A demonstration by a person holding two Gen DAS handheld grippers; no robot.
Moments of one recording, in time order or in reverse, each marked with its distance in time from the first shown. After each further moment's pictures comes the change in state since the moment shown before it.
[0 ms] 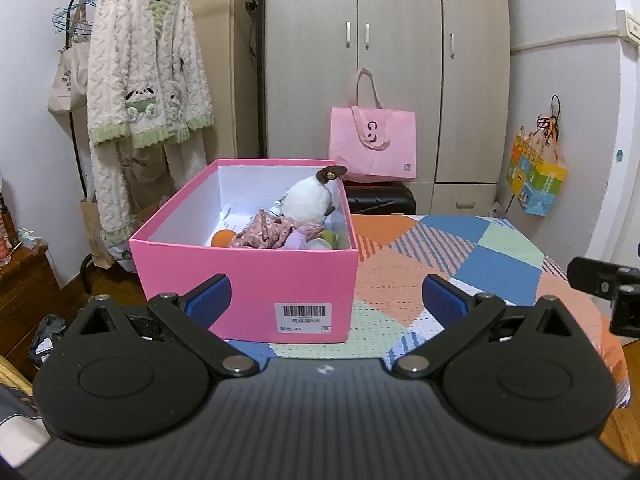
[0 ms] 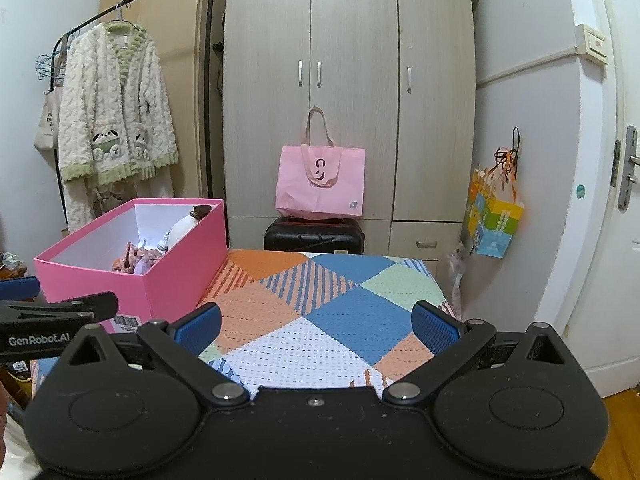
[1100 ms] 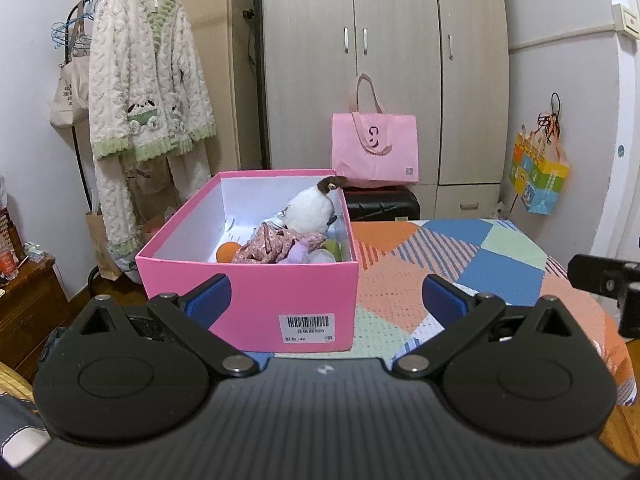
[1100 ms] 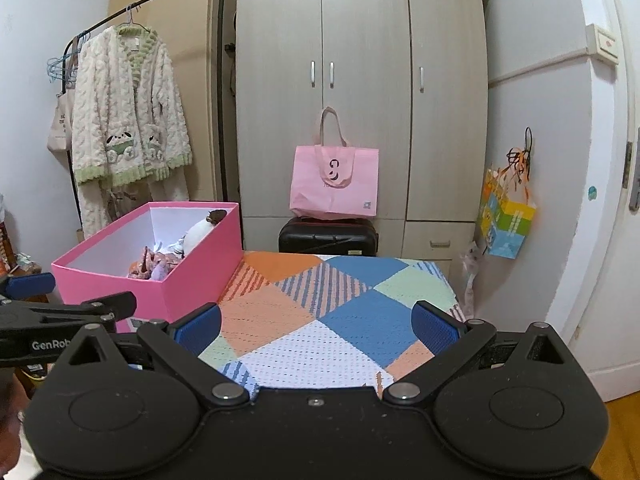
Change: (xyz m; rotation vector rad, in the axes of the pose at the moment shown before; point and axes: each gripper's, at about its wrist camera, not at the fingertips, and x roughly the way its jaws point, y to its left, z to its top) left arm -0.004 -0.006 0.008 0.026 -0.017 0.021; right arm -0.008 0.003 0.008 -0.007 0.002 0.042
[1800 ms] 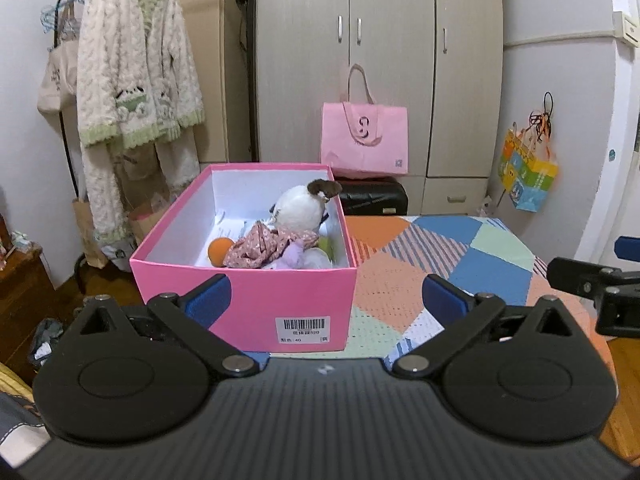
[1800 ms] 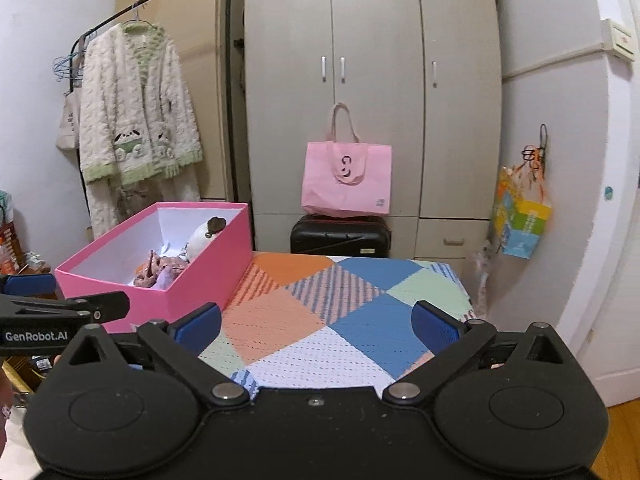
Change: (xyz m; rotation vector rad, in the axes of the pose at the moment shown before) left arm -0.001 0.004 0.013 -0.020 0.043 -0.045; right arm 0.012 -0.005 0.012 0.008 0.022 0.044
